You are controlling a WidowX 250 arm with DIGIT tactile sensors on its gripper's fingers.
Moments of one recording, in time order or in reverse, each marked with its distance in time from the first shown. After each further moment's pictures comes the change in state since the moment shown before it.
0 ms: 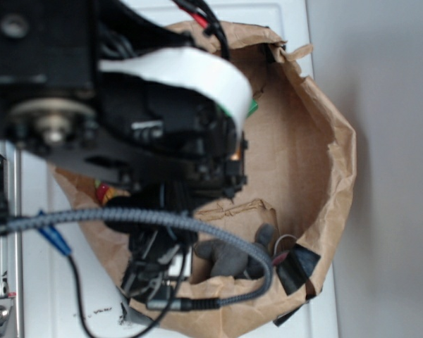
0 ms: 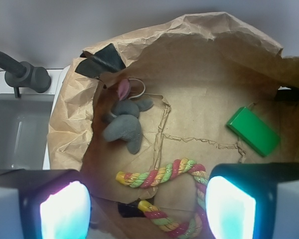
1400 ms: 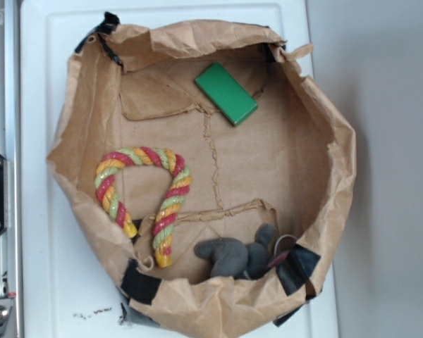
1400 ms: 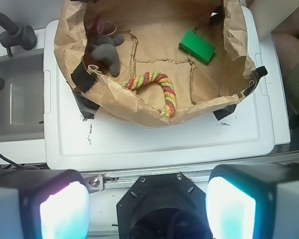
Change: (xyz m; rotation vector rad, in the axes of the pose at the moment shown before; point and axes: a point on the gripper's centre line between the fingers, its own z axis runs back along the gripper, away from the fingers) arm -0.106 -0.015 0.085 0.119 0.092 0.150
